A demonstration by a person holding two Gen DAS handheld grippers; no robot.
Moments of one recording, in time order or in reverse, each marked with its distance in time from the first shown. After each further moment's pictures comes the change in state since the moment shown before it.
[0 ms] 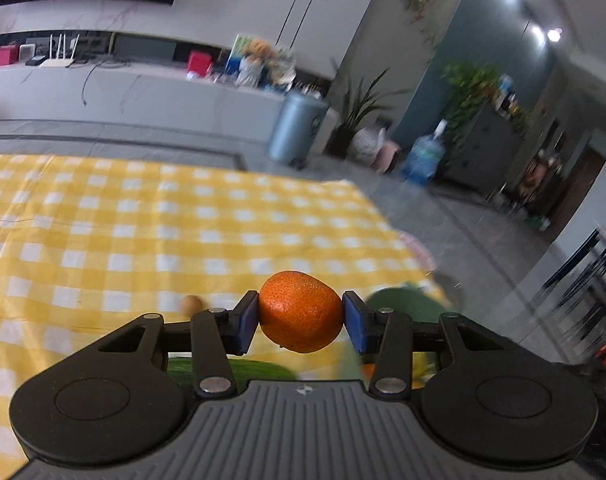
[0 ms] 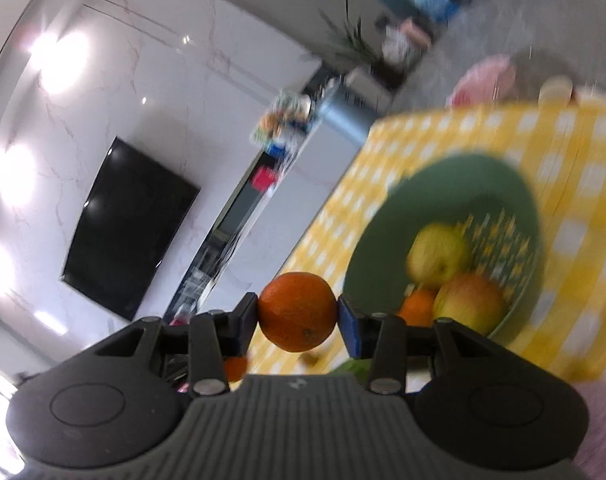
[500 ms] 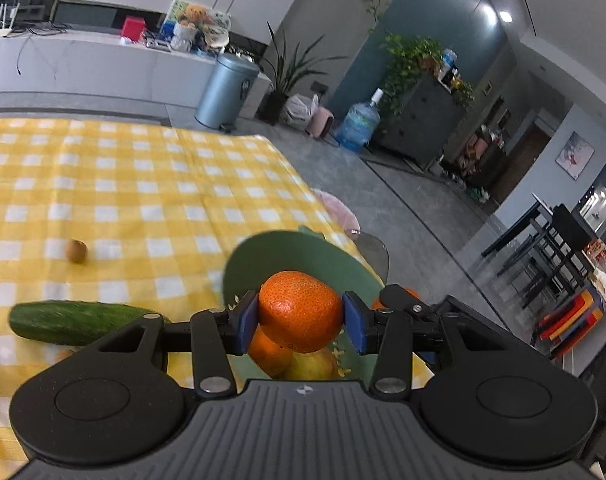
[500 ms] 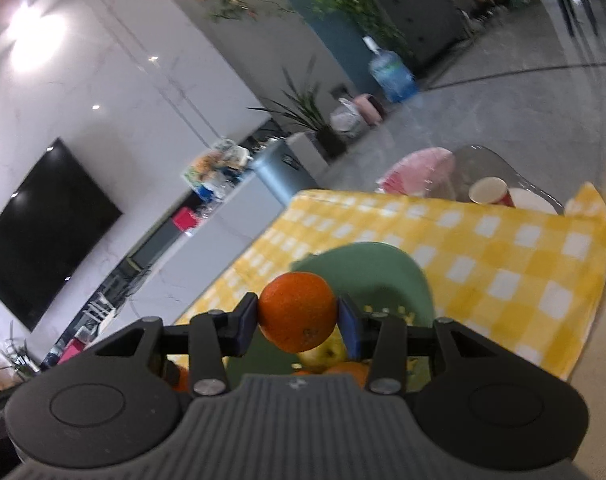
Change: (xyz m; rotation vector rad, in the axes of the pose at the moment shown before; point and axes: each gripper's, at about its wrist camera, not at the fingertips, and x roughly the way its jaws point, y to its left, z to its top) left arm 0.043 -0.051 -0.031 0.021 0.122 -0.192; right arm 0.010 -0.024 0.017 -0.161 -0.143 -0.269
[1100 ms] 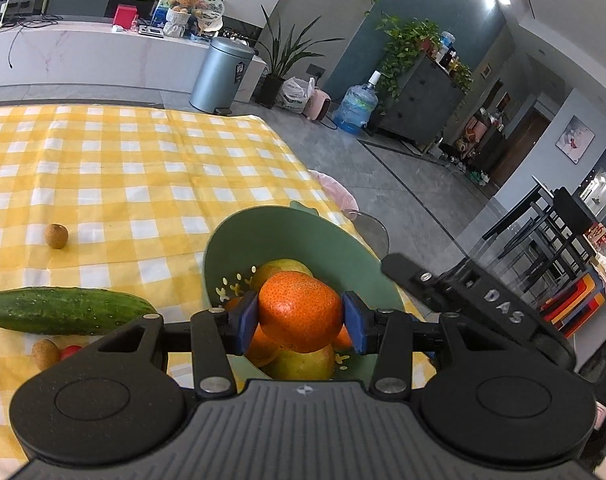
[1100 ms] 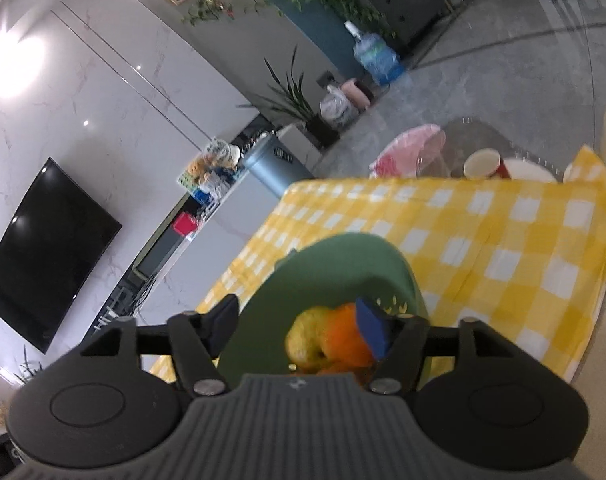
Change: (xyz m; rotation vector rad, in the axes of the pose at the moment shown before) left arm 0.010 -0.009 -0.017 0.017 0.039 -0.001; right arm 0.010 -0.018 0.000 0.089 0.004 0.022
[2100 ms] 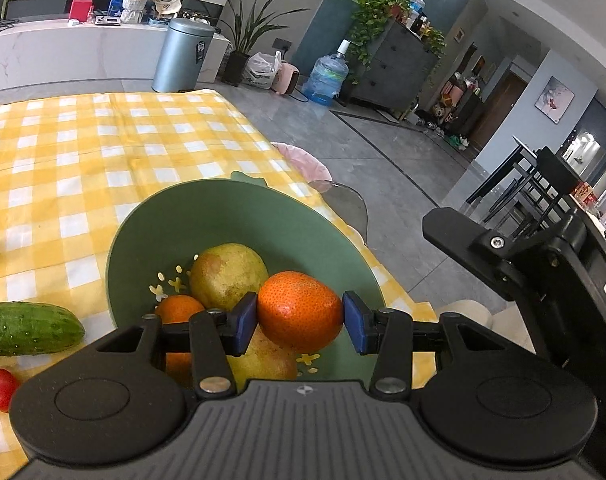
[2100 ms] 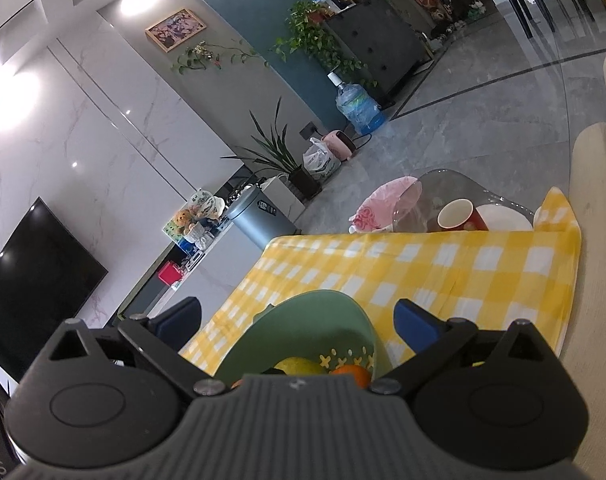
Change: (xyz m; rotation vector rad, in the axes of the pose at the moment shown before) left arm 0.055 -0.031 -0.005 0.085 0.073 -0.053; right arm -0.022 -0.013 0.011 0.019 -0.148 -0.044
